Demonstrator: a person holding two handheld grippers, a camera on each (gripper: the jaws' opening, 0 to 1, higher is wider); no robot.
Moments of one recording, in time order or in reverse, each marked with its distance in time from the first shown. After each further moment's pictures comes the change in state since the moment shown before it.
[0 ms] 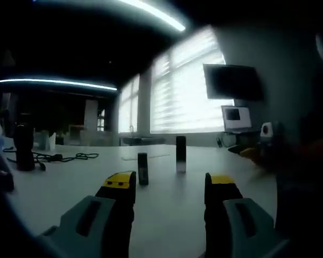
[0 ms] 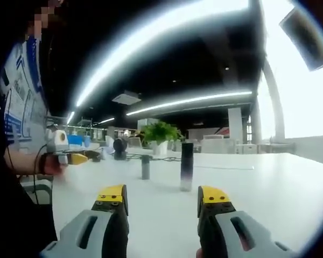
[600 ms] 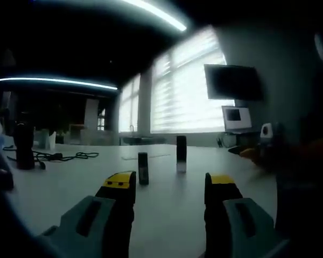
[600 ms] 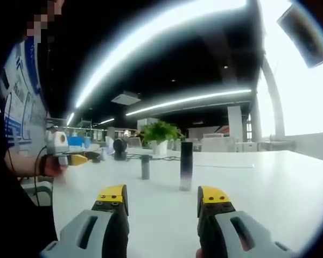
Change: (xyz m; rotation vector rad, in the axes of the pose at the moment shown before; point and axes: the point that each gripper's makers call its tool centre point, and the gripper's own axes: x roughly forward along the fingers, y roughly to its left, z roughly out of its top) left arm 0.000 0.001 -0.001 -0.006 0.003 0.005; right arm 0.001 0.000 -0.002 0.003 0.012 0.001
